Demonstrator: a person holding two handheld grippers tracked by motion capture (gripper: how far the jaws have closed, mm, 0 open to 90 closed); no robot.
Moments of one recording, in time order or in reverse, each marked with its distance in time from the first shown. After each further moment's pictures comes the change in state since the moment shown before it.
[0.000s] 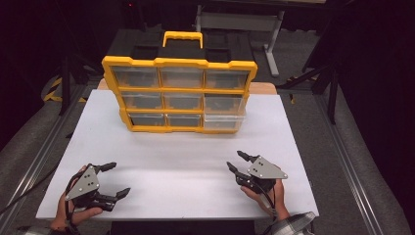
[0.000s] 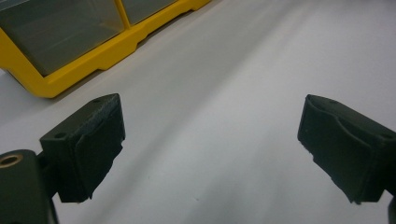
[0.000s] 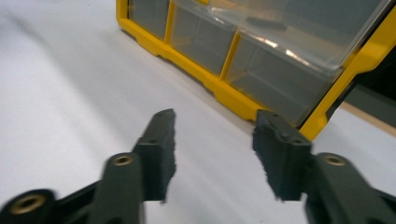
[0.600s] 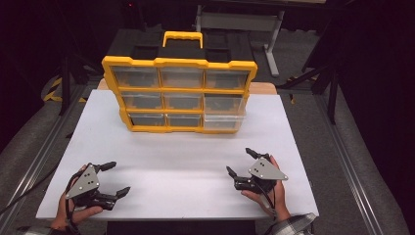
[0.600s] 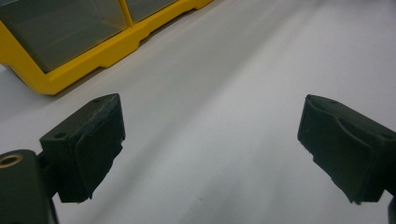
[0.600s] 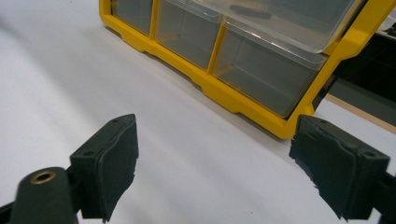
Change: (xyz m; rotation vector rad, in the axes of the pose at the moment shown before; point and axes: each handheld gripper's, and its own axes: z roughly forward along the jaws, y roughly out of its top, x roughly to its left) left arm 0.002 -0.001 0.001 0.000 0.000 -0.010; right arm -0.001 -0.008 0.001 -0.004 -0.055 0.017
